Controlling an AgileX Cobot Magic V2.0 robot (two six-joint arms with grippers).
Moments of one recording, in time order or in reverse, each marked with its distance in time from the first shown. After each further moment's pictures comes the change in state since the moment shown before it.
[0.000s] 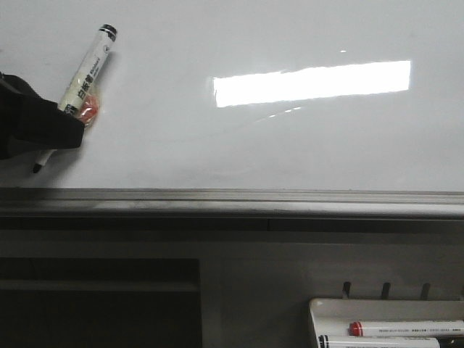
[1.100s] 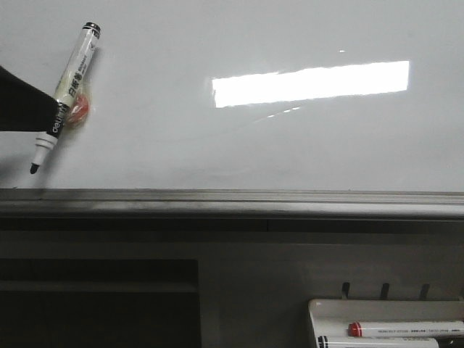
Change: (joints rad) left arm -0.077 -0.241 0.011 -0.018 0.238 0.002; right arm 0.000 0.000 0.000 -0.001 0.000 0.001
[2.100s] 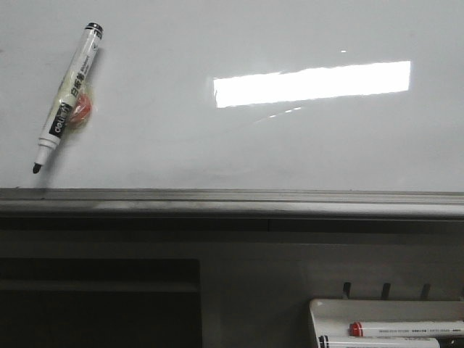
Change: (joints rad) left arm 0.144 -0.346 0.002 -0.674 0.261 0.652; right arm 0.000 0.000 0.000 0.001 -0.001 0.002
